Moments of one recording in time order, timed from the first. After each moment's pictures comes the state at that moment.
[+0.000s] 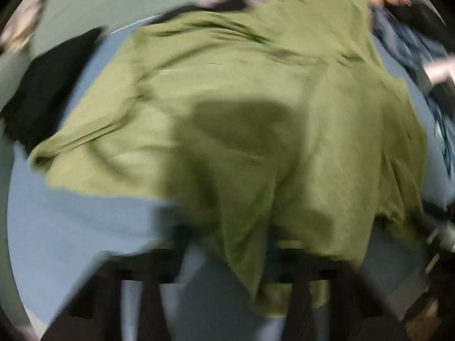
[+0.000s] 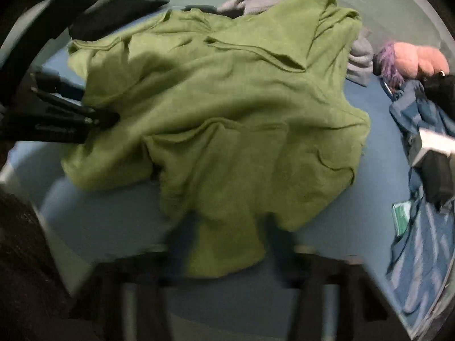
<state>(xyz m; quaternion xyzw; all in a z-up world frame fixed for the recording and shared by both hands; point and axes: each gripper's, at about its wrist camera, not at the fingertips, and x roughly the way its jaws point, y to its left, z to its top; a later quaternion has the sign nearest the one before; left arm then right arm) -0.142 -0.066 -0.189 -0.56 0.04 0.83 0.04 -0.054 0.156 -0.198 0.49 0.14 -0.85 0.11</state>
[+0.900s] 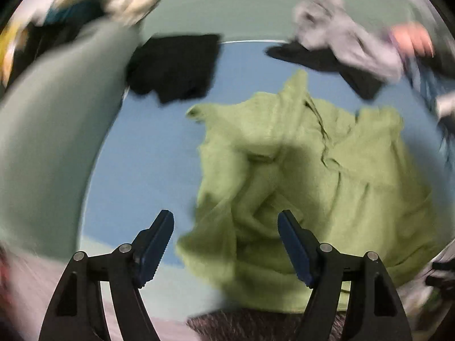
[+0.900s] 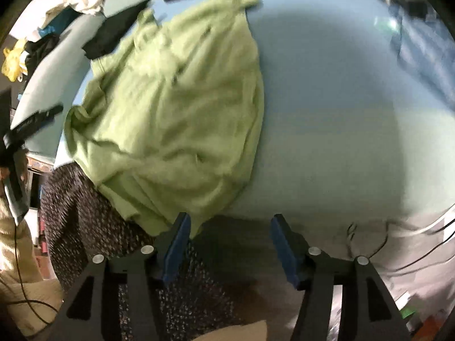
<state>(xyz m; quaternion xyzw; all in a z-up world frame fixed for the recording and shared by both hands) -0.016 -0.151 -0.107 -0.50 0.08 0.86 -0.05 0.059 0.203 -0.236 0.64 -0.09 -0.74 0.18</state>
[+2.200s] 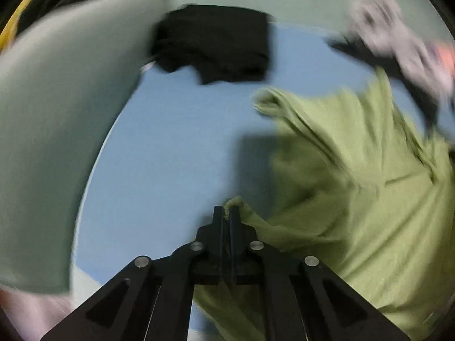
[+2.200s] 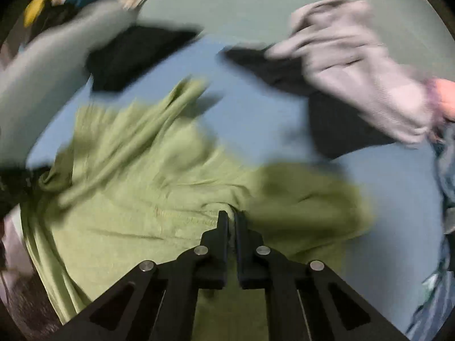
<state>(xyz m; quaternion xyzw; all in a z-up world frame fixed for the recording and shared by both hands) -0.051 -0.328 -0.117 -0.49 -0.06 0.86 -0.13 -0.151 0.066 -0.167 0.48 0.09 -0.86 0.17</state>
